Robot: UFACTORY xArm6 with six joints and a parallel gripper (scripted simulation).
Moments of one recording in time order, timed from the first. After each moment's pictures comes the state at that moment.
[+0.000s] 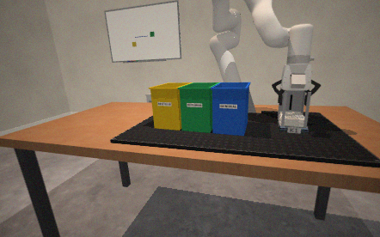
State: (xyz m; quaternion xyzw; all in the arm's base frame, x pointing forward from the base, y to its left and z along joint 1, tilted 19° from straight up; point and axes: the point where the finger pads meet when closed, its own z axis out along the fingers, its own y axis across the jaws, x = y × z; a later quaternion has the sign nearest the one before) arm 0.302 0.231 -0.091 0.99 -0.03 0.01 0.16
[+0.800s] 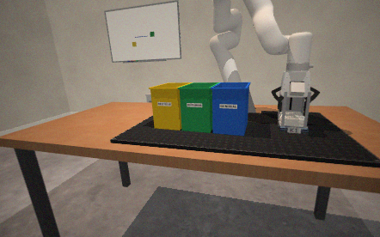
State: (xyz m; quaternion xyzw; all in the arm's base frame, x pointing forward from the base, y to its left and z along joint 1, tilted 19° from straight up) arm 0.303 0.223 -0.117 0.99 -0.03 0.01 0.16
